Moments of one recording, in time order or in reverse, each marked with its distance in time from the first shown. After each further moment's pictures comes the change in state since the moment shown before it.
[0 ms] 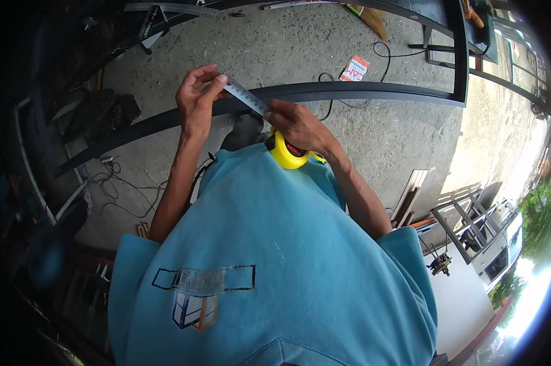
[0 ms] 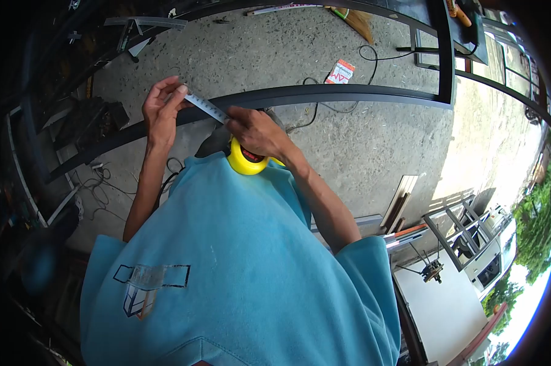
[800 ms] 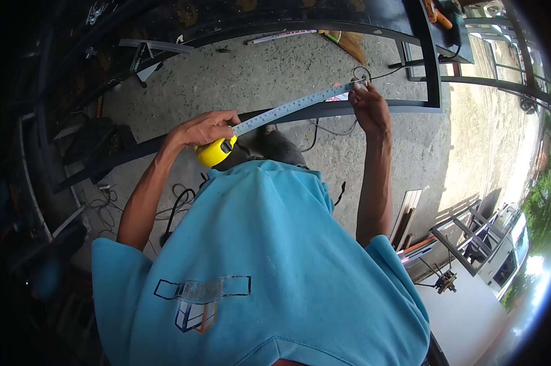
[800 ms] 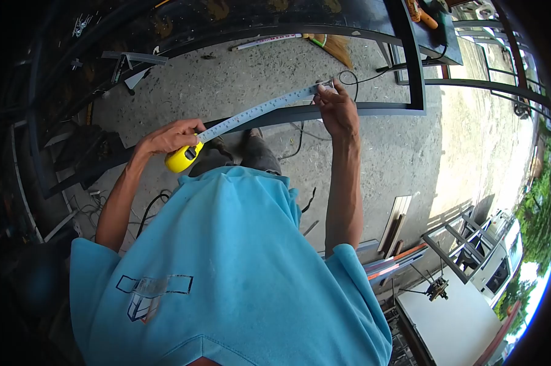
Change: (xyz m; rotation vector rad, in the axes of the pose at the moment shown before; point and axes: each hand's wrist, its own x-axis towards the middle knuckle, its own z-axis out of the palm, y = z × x) left_hand 0.020 0.018 0.040 0.767 -0.988 -0.320; right_hand -0.050 0.102 -0.175 1.239 0.631 -0.144
